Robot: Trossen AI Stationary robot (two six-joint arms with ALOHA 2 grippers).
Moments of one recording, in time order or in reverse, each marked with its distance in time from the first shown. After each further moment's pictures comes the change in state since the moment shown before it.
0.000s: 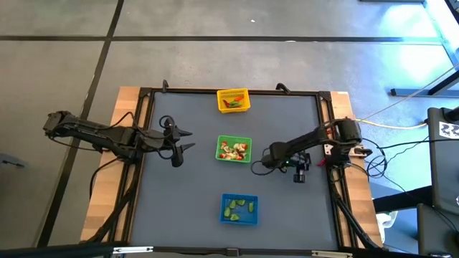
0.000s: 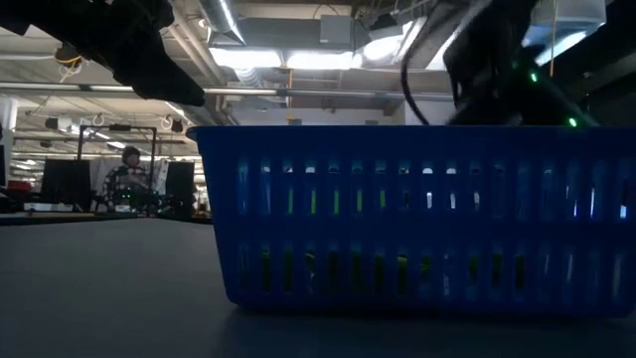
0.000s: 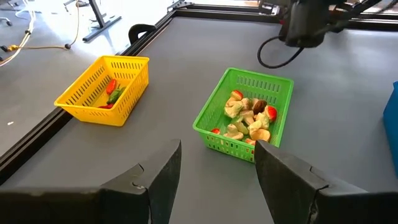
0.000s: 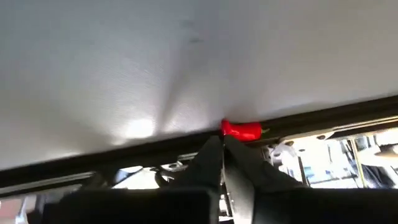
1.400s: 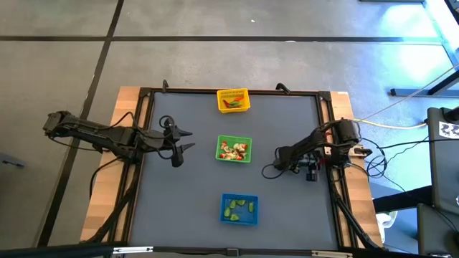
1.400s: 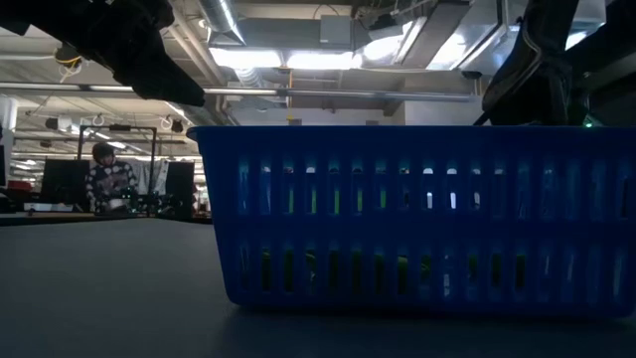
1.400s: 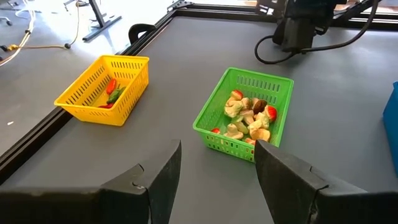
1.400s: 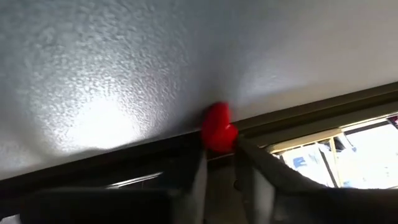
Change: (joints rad) left arm 0.000 0.000 0.000 0.000 0.000 -0.001; right arm 0.000 0.043 -0.253 0.154 0.107 0.015
